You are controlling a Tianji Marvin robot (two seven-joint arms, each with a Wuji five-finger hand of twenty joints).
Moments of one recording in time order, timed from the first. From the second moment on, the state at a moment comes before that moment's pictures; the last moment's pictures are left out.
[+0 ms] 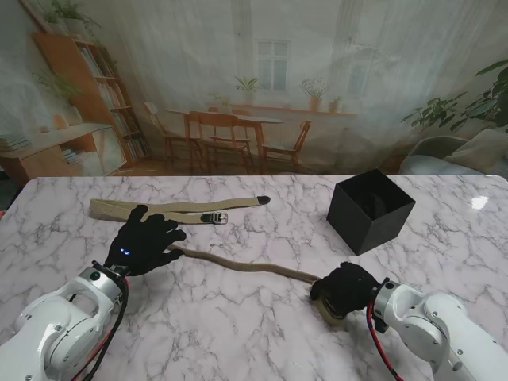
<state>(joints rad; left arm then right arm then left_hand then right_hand) 1.80 -1.03 -1.45 -1.85 1.32 -0.22 0.10 -1.66 -1.00 1.32 -1.57 -1.07 -0.48 0.17 0.96 -0.06 -0.01 0.00 0.64 0.03 0.29 0.61 0.65 0.08 0.20 0.36 0.50 0.17 0.23 0.47 0.04 0.28 0.48 0.46 0.59 -0.55 1.38 0.00 0.72 -0.04 0.52 0.23 1.26 0.20 0.22 0.12 0.98 0.16 0.27 0.28 0.43 0.33 1.07 0.37</state>
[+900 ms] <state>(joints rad) 1.80 -1.03 -1.45 -1.85 1.32 -0.22 0.10 -1.66 -0.98 1.32 -1.59 -1.26 -0.46 0.13 0.96 -0.06 -0.01 0.00 0.64 0.03 0.29 0.61 0.65 0.08 0.20 0.36 0.50 0.17 0.23 0.47 0.04 0.28 0.48 0.46 0.75 -0.71 1.25 -0.18 0.64 -0.40 0.71 0.27 1.14 -0.03 0.35 0.21 1.07 -0.04 0.27 0.33 0.65 0.08 1.18 0.25</state>
